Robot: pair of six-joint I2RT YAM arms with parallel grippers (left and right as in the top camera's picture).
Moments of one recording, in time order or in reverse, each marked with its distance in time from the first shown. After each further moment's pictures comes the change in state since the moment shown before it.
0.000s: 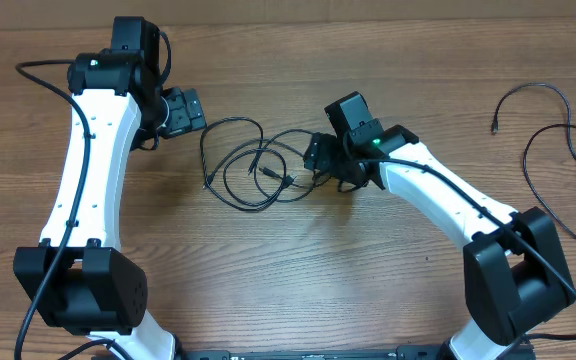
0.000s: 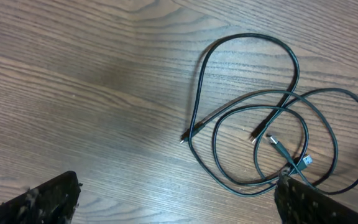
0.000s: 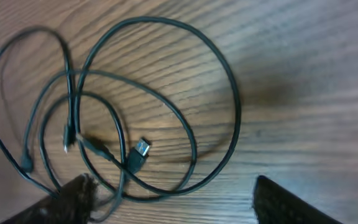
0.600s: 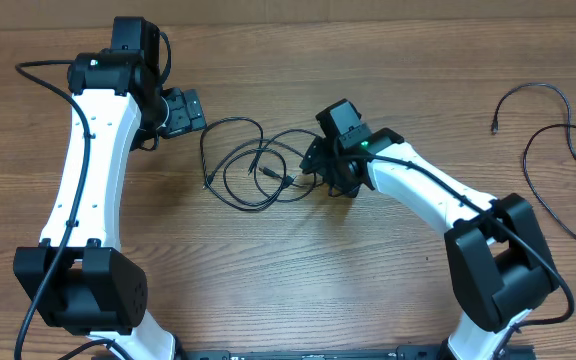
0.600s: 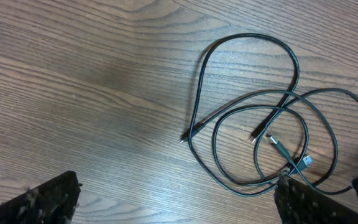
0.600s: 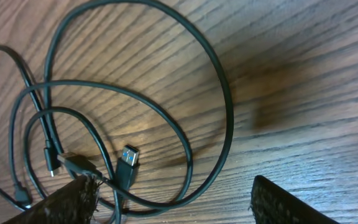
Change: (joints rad) left arm 0.000 0.000 0.000 0.000 0.000 0.000; right arm 0.021 0.072 -0.002 0.006 0.010 0.243
